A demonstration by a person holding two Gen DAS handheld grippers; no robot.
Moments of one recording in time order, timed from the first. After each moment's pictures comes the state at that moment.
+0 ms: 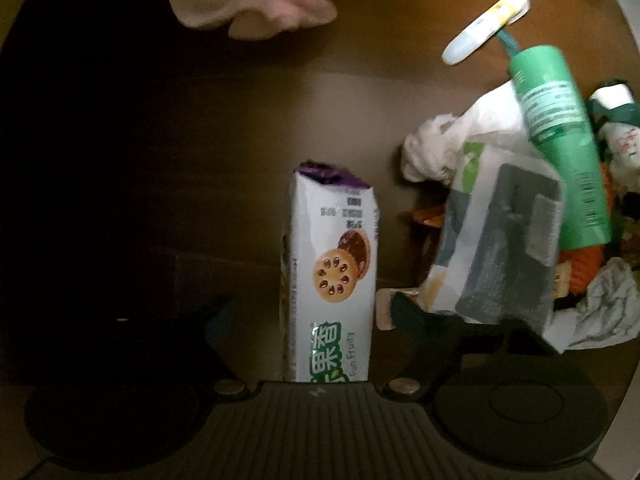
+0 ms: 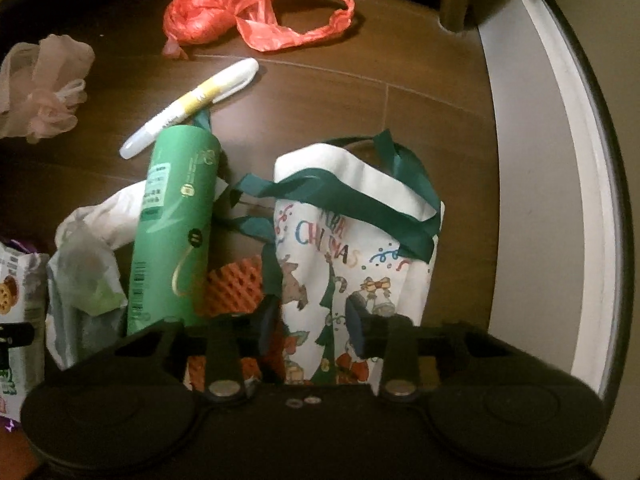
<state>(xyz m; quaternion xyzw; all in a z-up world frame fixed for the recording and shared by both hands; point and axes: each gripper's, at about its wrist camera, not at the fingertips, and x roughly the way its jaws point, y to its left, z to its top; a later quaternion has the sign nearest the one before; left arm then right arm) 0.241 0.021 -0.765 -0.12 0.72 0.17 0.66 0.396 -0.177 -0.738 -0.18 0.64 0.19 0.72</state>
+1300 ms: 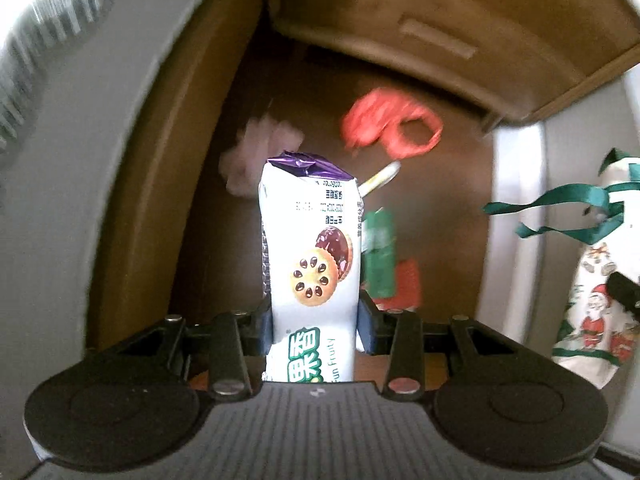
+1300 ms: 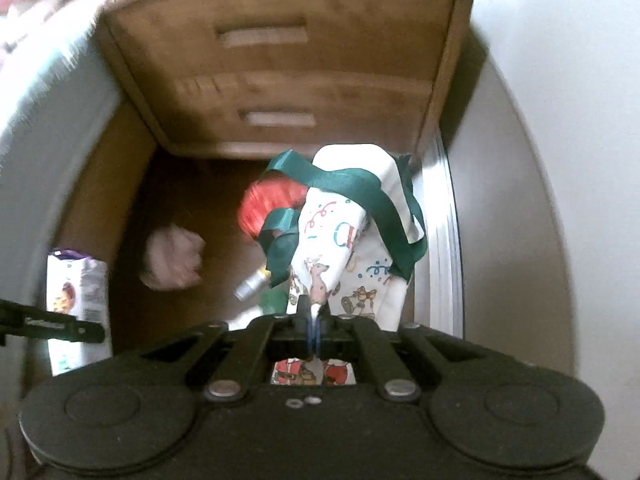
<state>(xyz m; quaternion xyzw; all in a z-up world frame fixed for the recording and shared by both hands) 0.287 0.015 -0.441 -0.22 0.65 0.17 0.71 0.404 -0.188 -0.387 -0.09 0.56 0.20 0.80</state>
